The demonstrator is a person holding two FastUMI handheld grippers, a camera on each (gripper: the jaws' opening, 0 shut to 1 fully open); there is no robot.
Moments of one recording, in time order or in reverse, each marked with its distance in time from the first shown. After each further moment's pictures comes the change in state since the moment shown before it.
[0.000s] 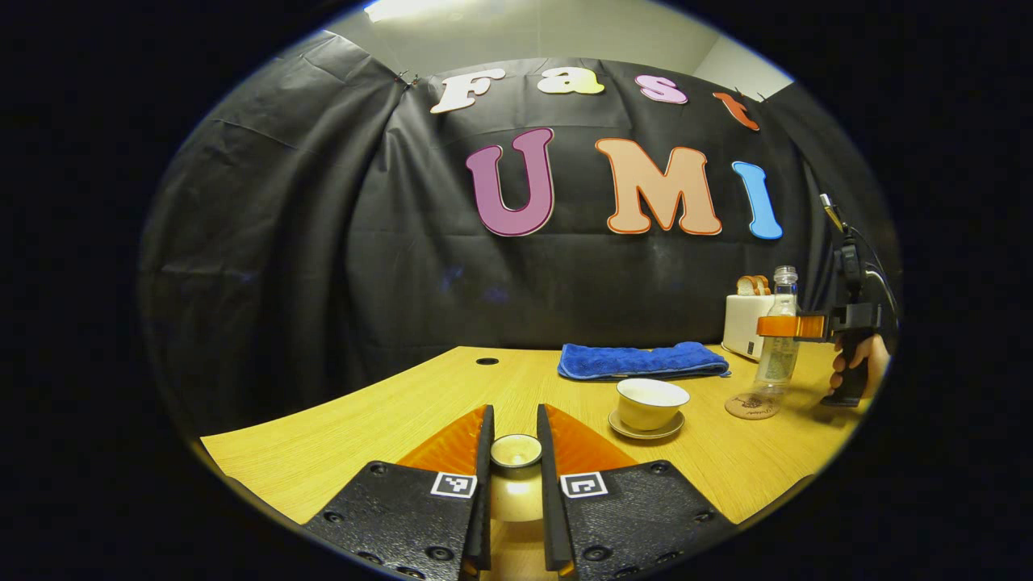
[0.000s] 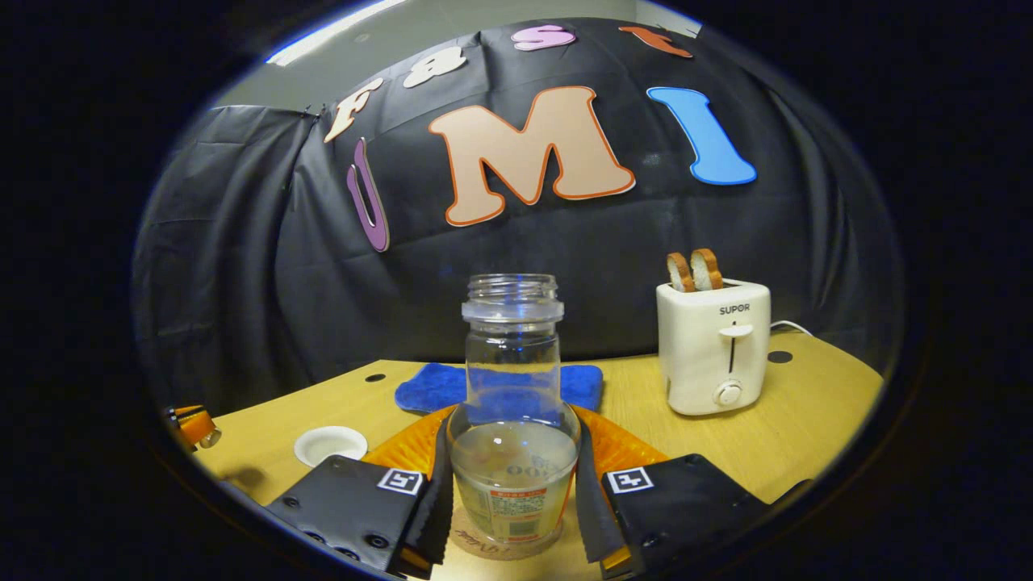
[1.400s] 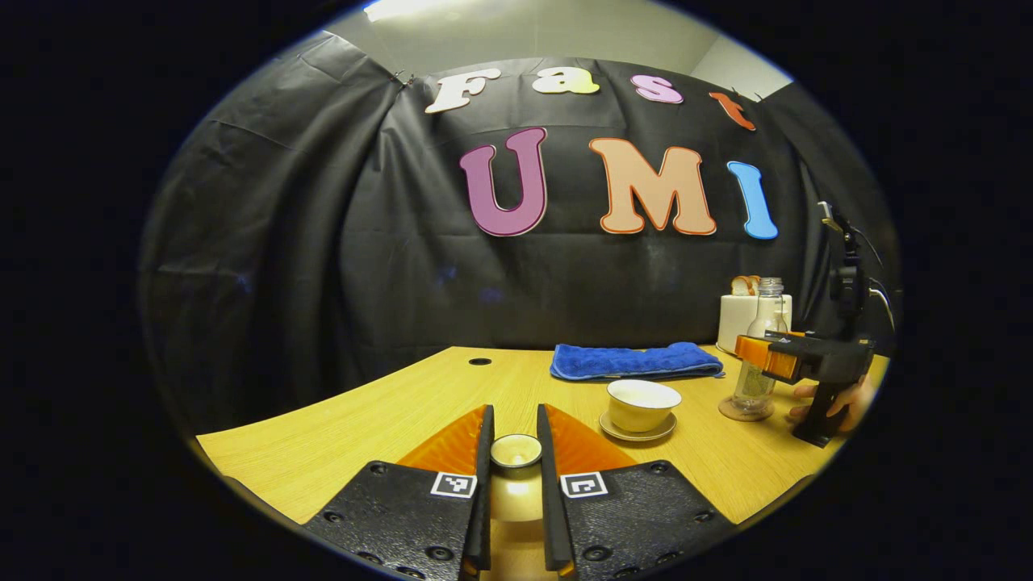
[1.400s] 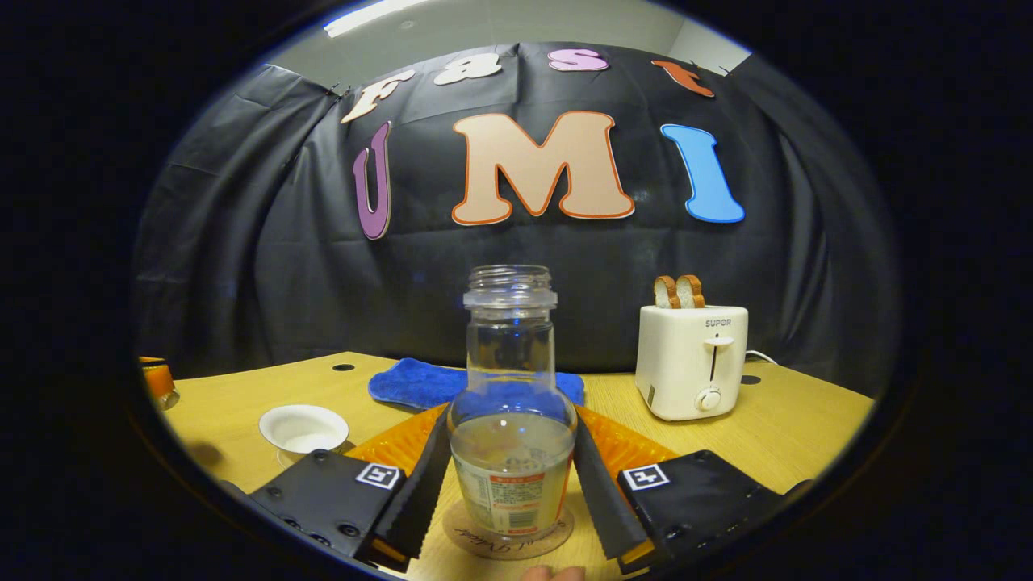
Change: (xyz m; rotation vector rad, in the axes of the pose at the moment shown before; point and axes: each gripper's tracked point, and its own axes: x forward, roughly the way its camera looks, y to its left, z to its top) left arm 0.001 -0.001 0.000 0.005 0.002 -0.029; right arm -0.011 0.006 -0.016 -0.151 -0.105 -0.138
